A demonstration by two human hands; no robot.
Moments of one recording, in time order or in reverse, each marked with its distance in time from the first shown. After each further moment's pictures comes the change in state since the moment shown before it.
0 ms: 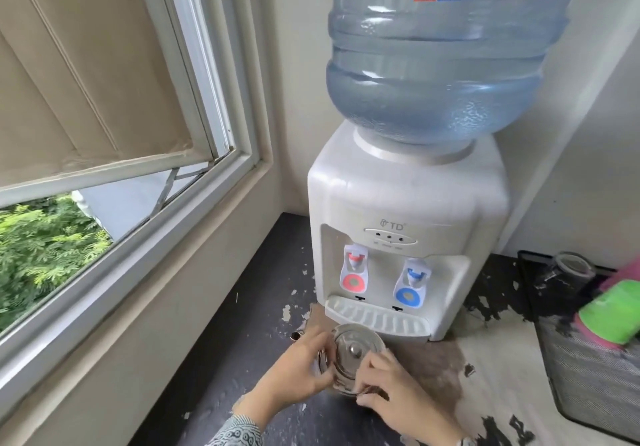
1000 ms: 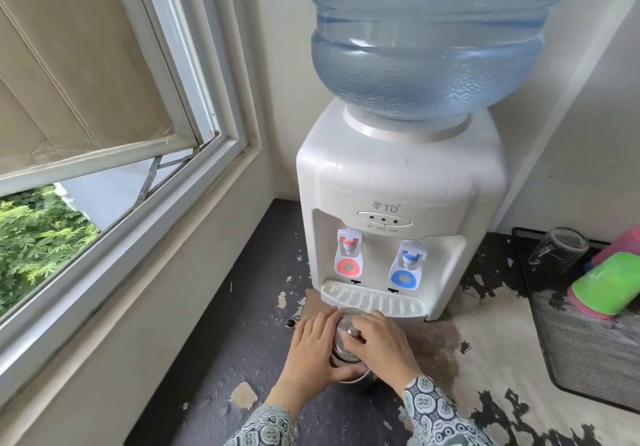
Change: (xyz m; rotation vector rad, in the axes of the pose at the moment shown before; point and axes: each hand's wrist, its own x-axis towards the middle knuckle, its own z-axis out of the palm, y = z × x) left_hand 0.013 -0.003 0.039 0.467 0.065 -0.087; right_hand 0.044 0.009 0.011 -0.293 0.240 0.184
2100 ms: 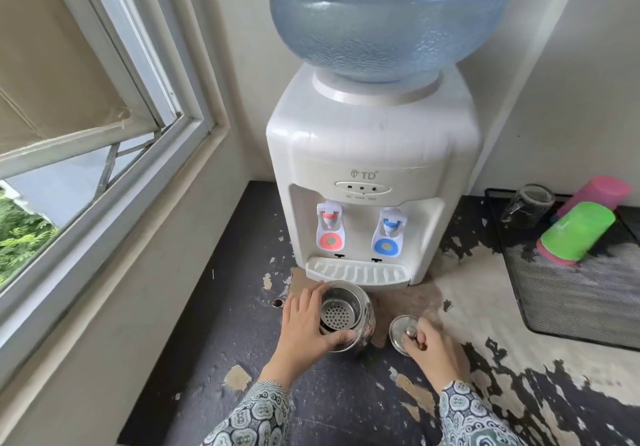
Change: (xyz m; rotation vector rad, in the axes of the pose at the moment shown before) left_hand 0.002 -0.001 0.002 -0.213 0.002 -0.040; right_hand -0.086 0.062 0.009 0.193 0.161 0.614
